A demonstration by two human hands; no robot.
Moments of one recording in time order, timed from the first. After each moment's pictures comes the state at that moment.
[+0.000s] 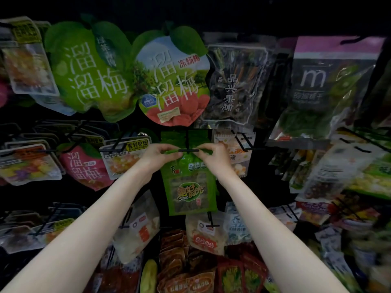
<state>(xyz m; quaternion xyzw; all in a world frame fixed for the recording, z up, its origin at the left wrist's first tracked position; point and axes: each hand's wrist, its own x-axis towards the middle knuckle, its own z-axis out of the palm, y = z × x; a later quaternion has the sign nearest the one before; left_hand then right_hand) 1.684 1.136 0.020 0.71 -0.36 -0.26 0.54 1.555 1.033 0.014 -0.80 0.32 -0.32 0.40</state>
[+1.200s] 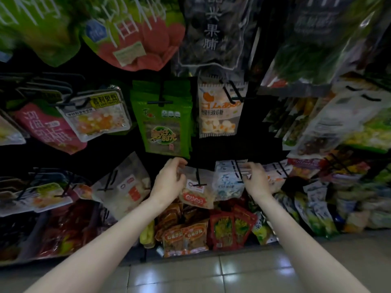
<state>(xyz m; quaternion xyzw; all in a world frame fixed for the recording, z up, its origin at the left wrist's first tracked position) 1.592 1.140 -0.126 0.78 -0.48 -0.14 0.37 1.400 0.973 -0.181 -0.80 0.52 -0.17 0.24</state>
